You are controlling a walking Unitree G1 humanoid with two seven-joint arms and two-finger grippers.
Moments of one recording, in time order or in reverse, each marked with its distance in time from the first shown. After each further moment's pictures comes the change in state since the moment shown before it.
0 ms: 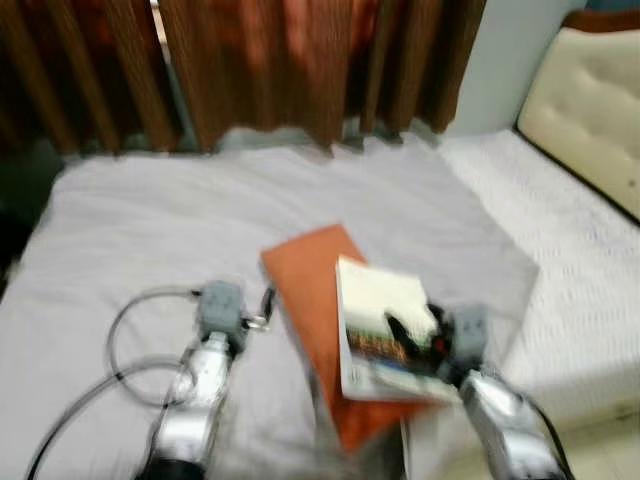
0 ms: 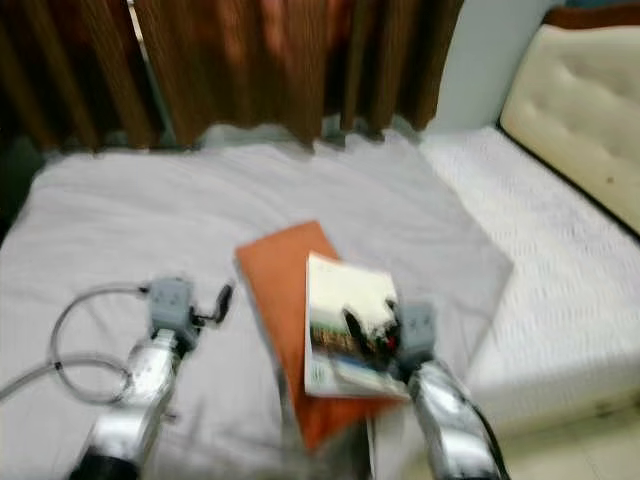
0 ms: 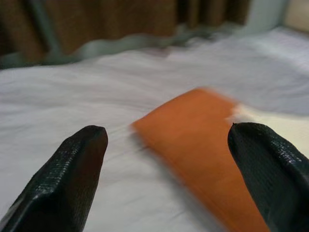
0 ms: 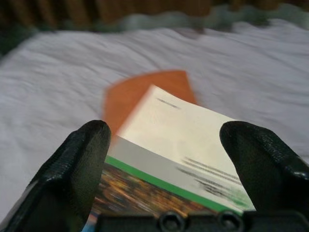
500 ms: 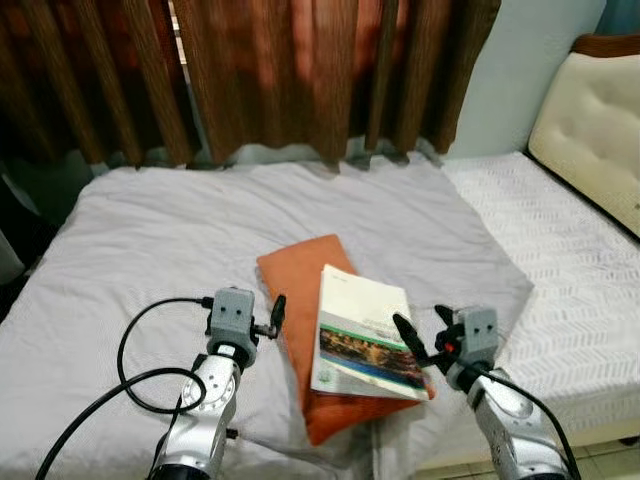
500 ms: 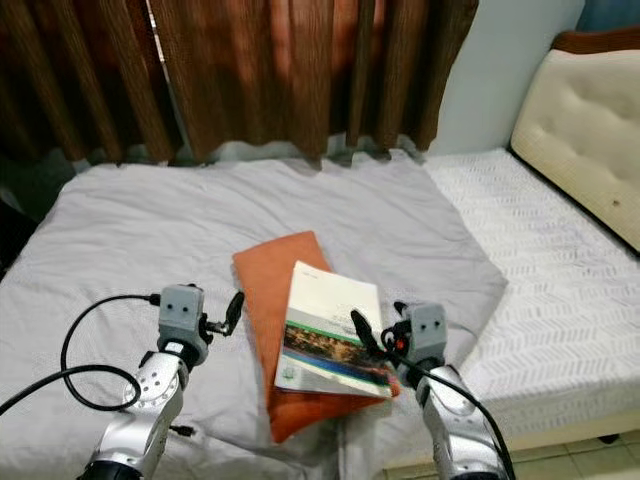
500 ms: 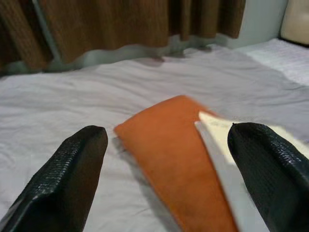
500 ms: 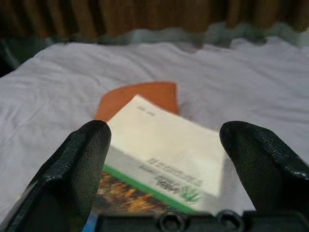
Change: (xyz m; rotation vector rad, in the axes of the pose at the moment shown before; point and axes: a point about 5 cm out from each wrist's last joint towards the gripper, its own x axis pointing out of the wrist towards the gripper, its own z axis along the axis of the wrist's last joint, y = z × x) left arm -0.006 0.003 -0.007 0.000 0.020 0.022; right arm 0.002 0.000 0.004 -0.006 -0.014 0.010
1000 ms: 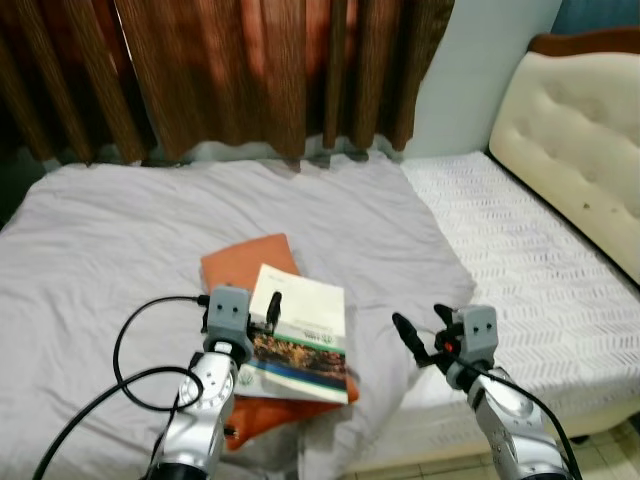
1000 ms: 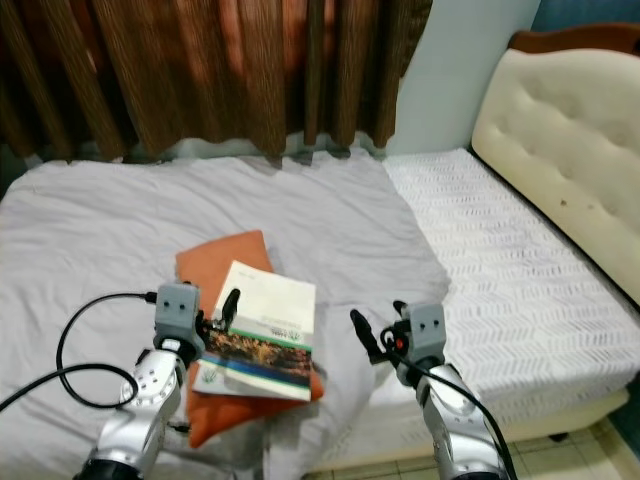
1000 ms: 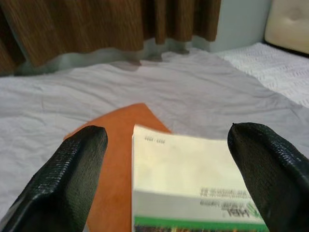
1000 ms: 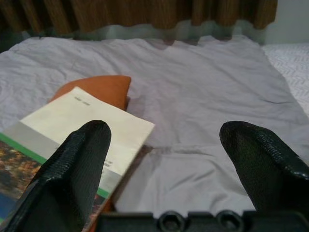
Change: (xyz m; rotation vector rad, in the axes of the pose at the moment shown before) left arm 0.000 0.008 0.002 0.015 -0.006 0.036; right arm 0.000 0.001 -0.001 0.002 0.007 0.007
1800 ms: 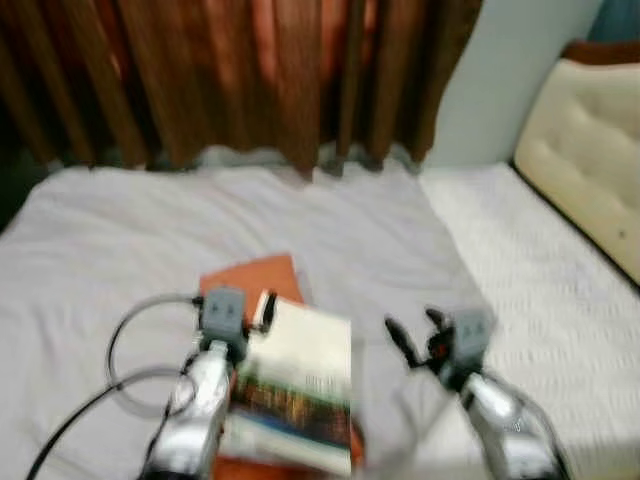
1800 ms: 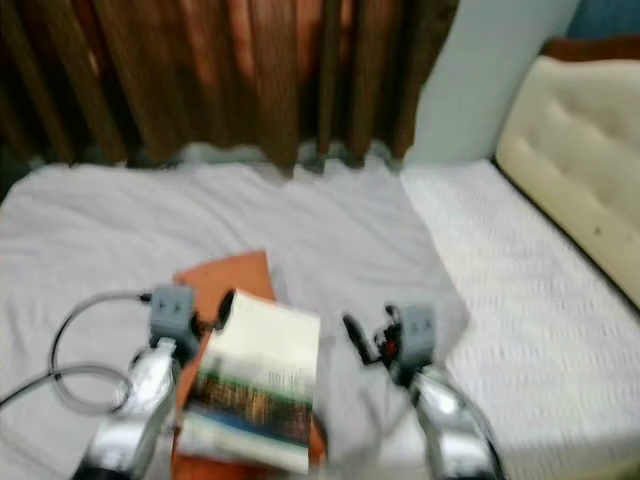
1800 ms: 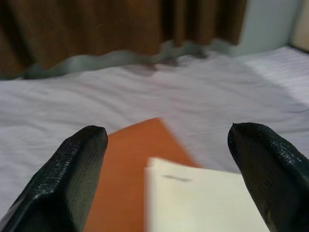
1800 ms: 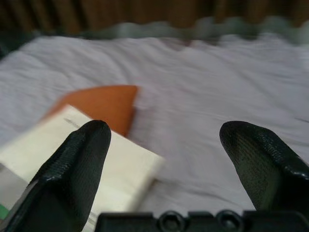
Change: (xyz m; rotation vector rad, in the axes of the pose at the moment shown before) left arm -0.005 0.007 -0.005 -0.006 0.018 0.017; right arm 0.007 0.015 -0.004 0.023 0.021 0.062
